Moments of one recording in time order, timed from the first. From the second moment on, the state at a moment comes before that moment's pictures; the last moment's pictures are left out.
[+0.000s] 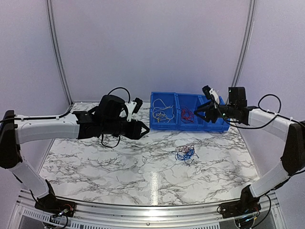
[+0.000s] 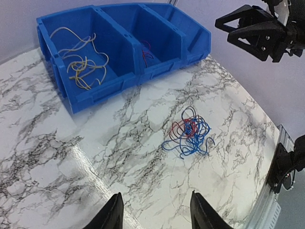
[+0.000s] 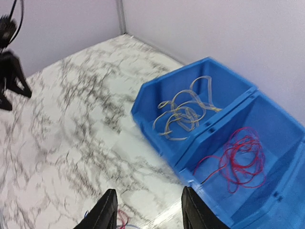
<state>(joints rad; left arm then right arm) -0.88 1.57 1.15 -0.13 0.06 -0.35 0.18 1.44 1.05 -0.09 -0.72 -0.29</state>
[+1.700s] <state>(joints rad) -0.88 1.64 1.10 -0.06 -0.07 -0.22 0.30 1.67 0.95 -0.44 -0.59 -0.81</state>
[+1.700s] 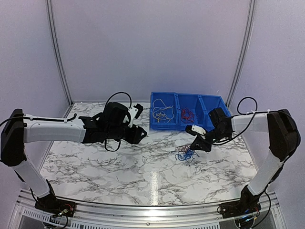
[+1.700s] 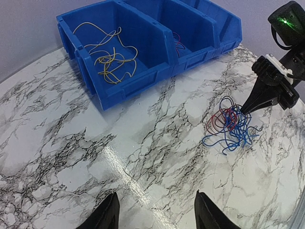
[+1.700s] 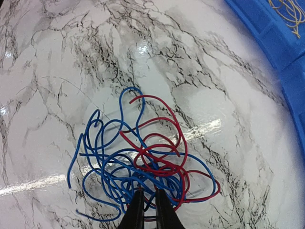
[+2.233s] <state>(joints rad) -0.88 1.62 1.04 0.00 -0.06 -0.22 0.54 1.56 1.05 -0.51 -0.73 -0.78</state>
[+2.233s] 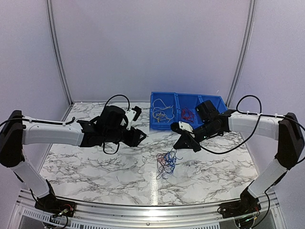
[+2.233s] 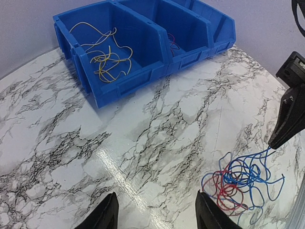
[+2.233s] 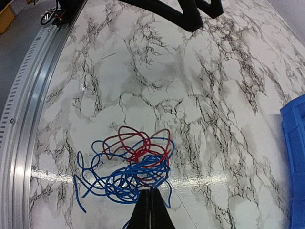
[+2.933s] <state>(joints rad) -1.13 1.92 0.94 0.60 -0.22 -0.41 0.55 1.61 1.03 -0.43 -0.72 -0.68</state>
